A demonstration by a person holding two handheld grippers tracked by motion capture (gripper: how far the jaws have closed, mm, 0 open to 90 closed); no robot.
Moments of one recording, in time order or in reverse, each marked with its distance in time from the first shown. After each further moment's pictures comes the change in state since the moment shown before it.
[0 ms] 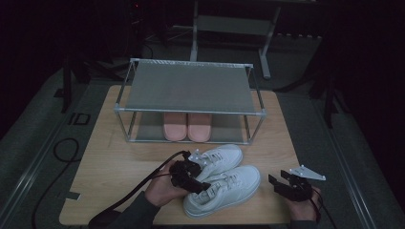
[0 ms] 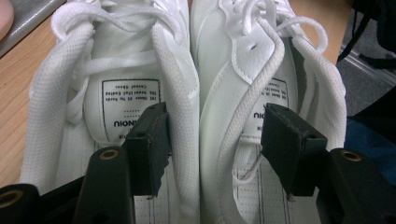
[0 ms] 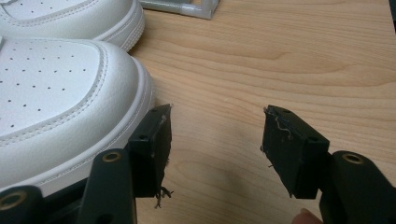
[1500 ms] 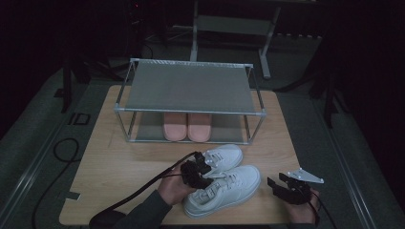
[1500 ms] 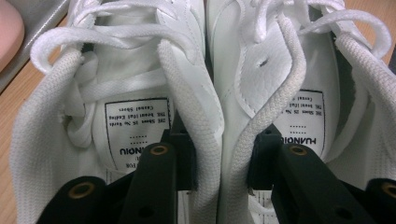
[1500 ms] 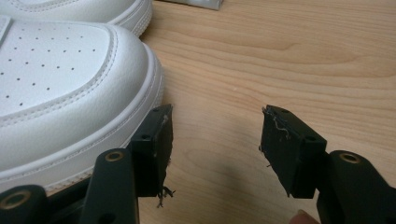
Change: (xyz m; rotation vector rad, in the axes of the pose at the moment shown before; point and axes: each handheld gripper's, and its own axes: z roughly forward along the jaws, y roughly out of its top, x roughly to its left) left arm -0.009 0.017 0.022 0.094 0.125 0.084; right arm 0.006 -0.008 -0.001 0.010 0.003 -0.009
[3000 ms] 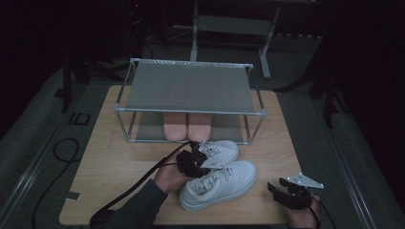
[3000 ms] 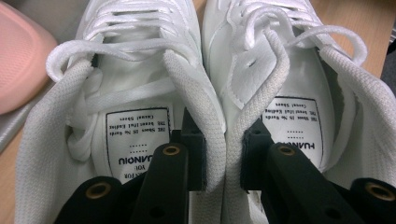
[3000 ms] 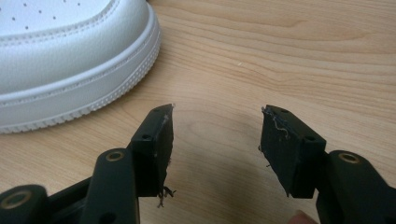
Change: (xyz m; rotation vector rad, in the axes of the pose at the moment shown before) left arm 0.027 0.010 -0.017 -0.038 -0.038 -0.004; right arm 0.001 -0.014 -0.002 0.025 0.005 -0.019
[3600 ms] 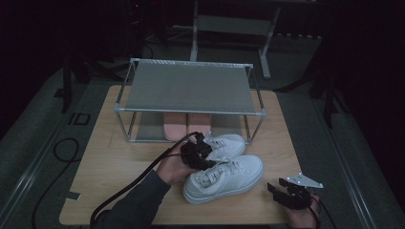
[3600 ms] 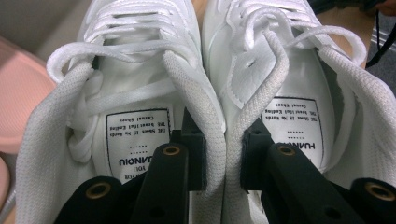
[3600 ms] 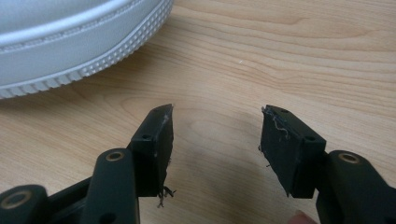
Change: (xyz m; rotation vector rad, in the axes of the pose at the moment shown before) left arm 0.003 0.028 -0.016 -0.023 -0.019 0.056; right arm 0.000 -0.001 0.001 0.005 0.002 0.002
